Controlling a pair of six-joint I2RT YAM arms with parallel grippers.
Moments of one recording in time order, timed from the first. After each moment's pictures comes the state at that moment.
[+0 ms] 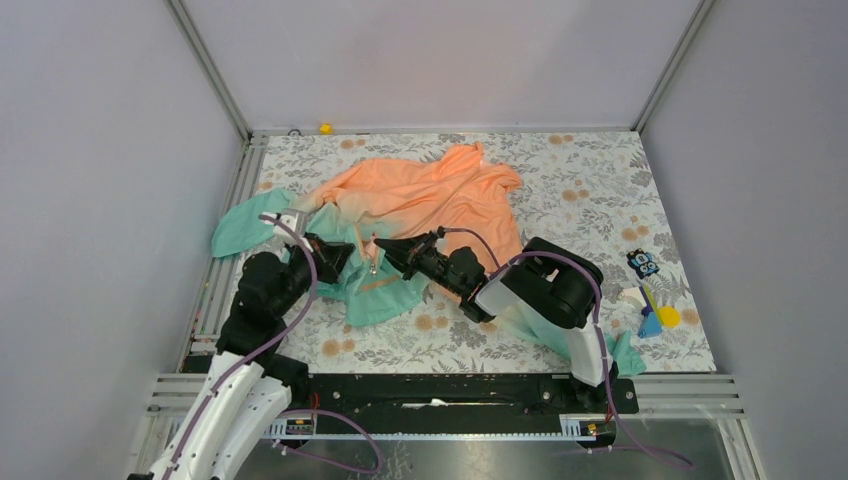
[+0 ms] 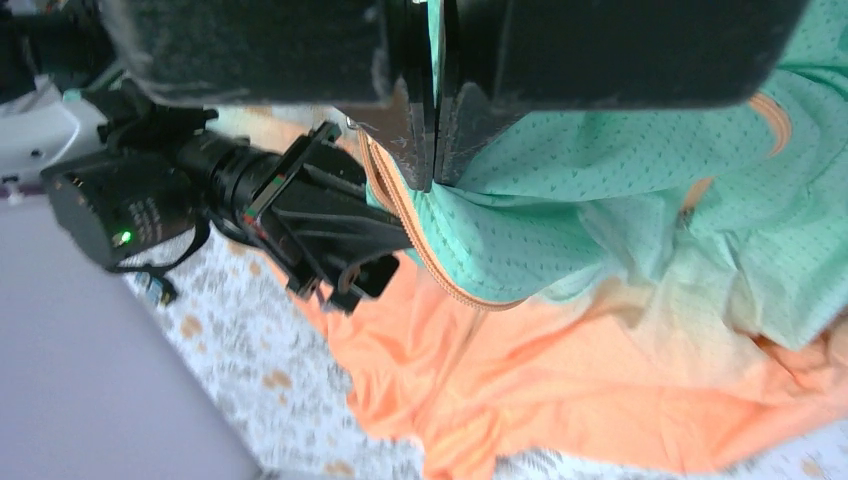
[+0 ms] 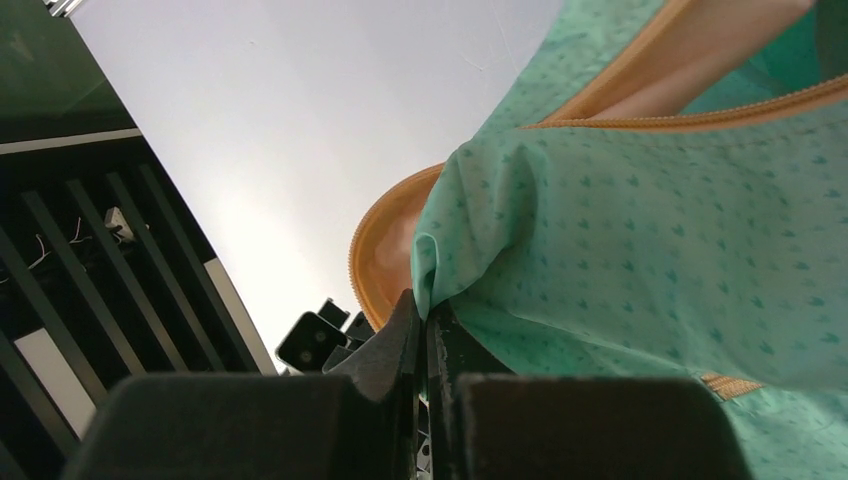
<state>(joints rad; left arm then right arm) -0.31 0.54 0.54 -0.19 0.26 -0.37 0.92 2.05 0.77 1.41 -0.06 2.10</state>
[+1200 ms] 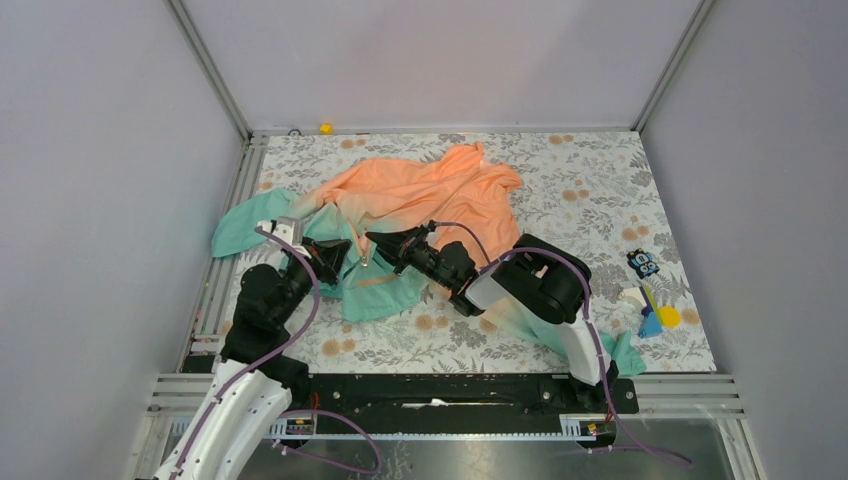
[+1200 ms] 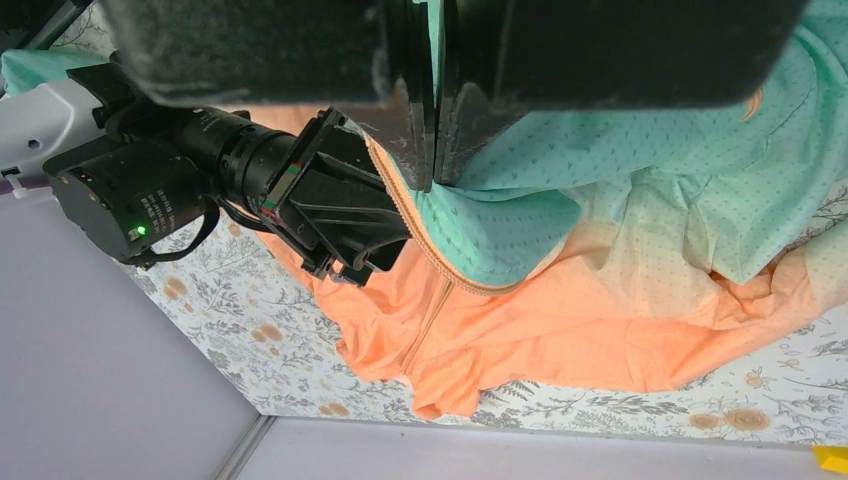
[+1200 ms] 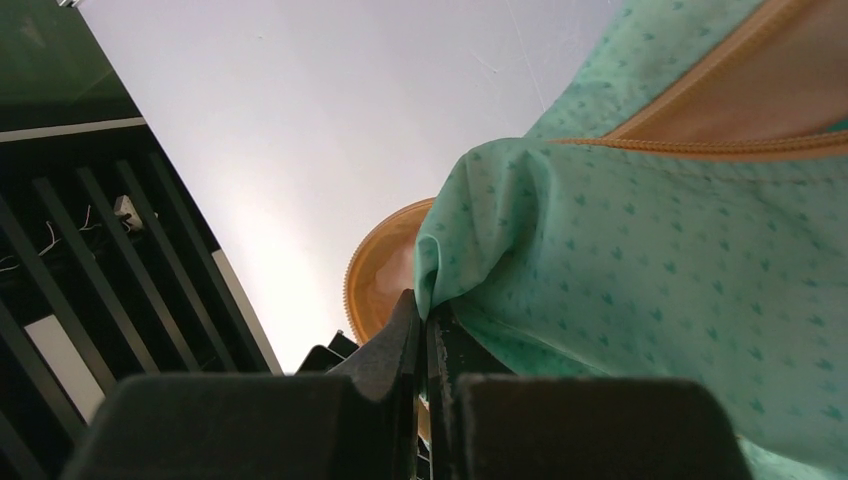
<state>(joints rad) -0.31 0.43 0.41 -0.01 0.19 -0.34 0.92 2.12 0.88 1.41 -0.07 2.10</state>
